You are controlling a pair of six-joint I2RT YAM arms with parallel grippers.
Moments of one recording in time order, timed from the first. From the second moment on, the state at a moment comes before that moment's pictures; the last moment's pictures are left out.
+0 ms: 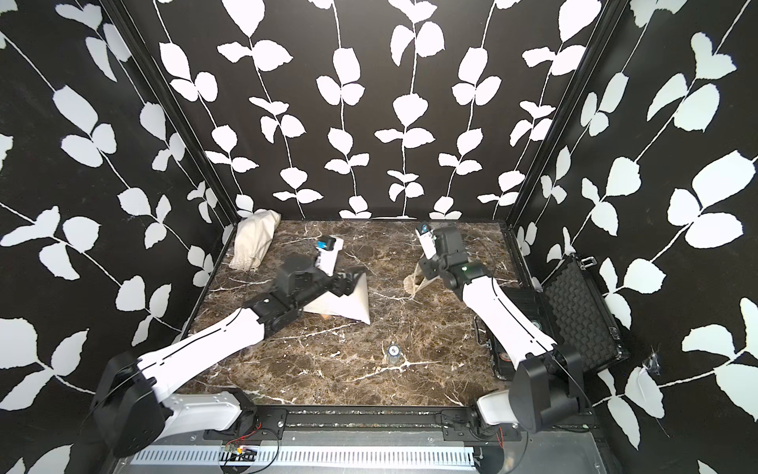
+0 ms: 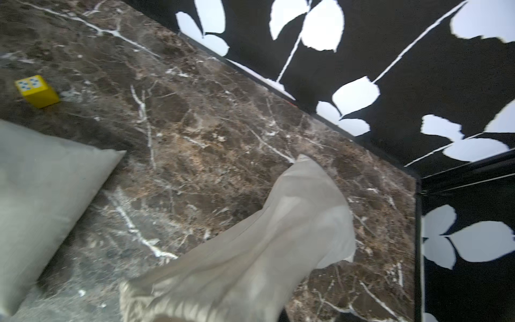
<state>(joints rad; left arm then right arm) -0.76 1.30 0.92 0.10 0.05 -0.18 0.38 1.37 1.11 -0.40 0.03 -0.23</state>
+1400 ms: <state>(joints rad) -0.87 1.83 1.11 0.19 0.02 -0.33 0.47 1.33 0.92 -0.12 -0.06 -0.04</state>
